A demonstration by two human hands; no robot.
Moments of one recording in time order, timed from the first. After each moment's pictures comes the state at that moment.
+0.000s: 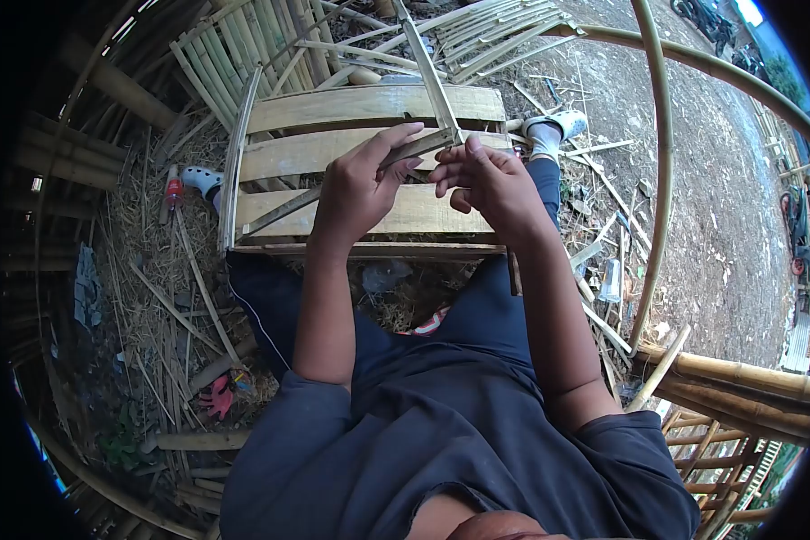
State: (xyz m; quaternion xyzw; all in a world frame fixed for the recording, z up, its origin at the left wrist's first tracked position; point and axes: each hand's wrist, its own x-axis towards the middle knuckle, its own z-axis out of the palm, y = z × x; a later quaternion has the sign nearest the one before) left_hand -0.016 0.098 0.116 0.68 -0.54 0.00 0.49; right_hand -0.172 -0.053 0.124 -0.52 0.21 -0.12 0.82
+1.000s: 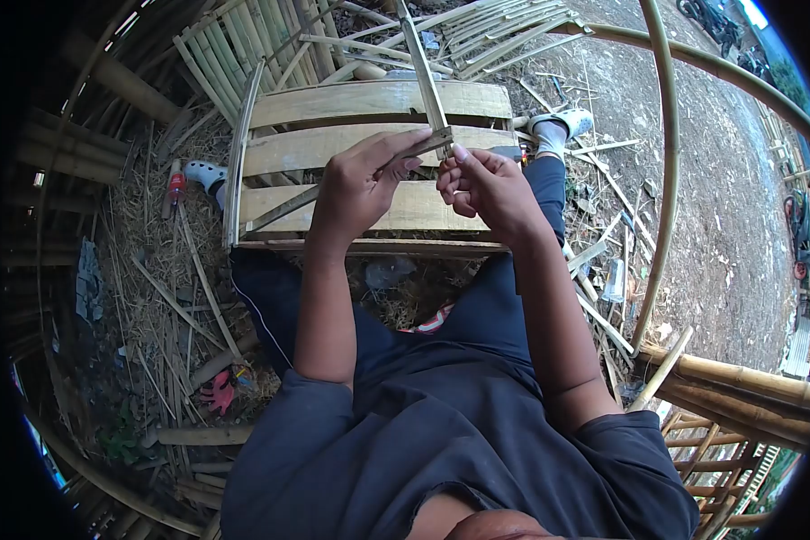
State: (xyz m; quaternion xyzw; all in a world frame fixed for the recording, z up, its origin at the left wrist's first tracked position) left_hand -0.010 0.103 0.115 0.63 -0.57 0.00 0.52; right_hand -0.165 -0.053 0.105 -0.51 0.21 -0.10 0.83
